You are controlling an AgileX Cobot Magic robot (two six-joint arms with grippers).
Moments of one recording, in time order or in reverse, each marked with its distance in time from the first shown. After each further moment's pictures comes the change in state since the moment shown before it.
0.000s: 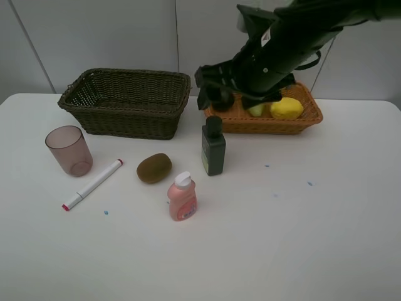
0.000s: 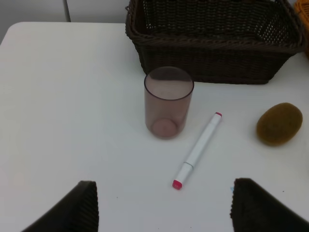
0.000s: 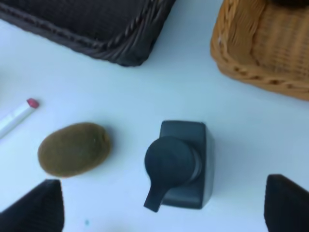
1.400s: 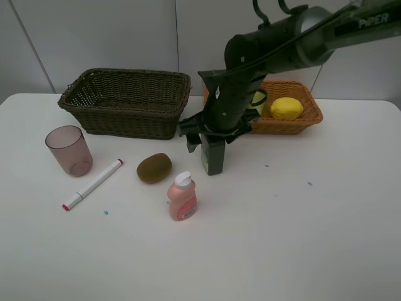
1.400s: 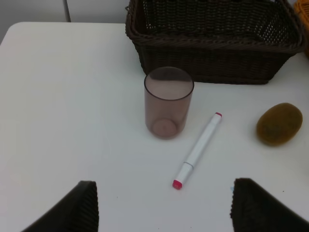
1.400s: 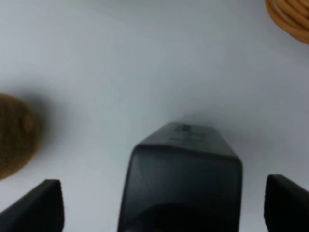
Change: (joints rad) left arm 0.000 0.000 0.000 0.000 0.000 0.000; right arm 0.024 0.386 -0.207 -0.091 0.077 0.003
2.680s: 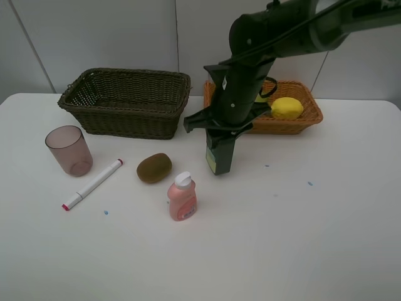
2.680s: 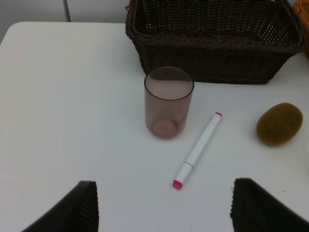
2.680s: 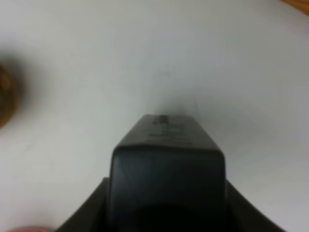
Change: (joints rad) left arm 0.000 0.000 0.000 0.000 0.000 0.000; right arm -0.001 -0.076 -0.021 -0.027 0.160 0.020
